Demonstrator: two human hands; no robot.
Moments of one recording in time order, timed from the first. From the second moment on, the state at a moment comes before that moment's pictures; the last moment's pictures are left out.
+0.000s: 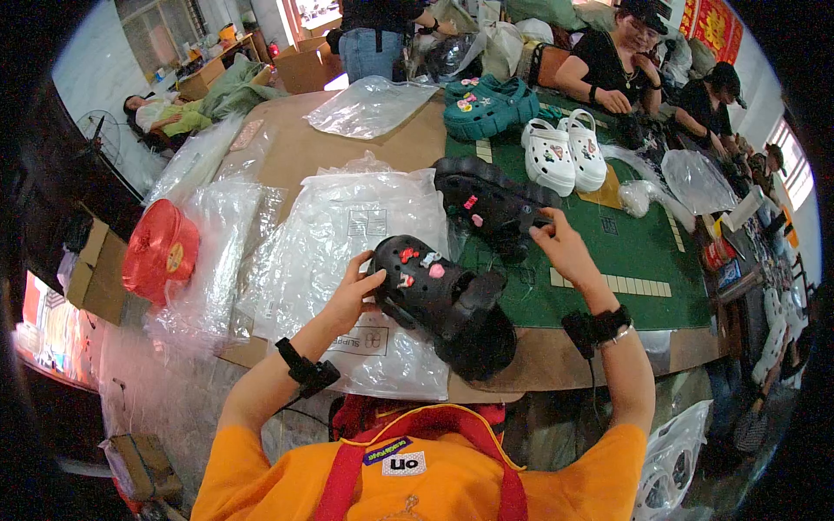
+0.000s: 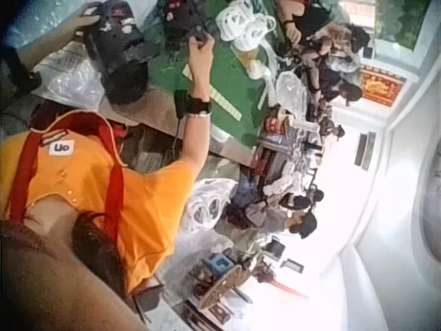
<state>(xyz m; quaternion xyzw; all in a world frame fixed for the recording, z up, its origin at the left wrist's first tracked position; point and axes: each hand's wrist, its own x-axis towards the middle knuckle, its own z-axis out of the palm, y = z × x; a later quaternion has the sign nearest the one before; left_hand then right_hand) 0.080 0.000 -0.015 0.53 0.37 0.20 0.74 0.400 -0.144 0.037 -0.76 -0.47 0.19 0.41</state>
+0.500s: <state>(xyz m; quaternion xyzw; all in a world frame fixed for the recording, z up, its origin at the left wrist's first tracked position) 0.096 0.012 -0.005 0.56 0.37 0.21 0.71 0.368 -0.140 0.068 -0.40 -0.24 0.47 0.75</state>
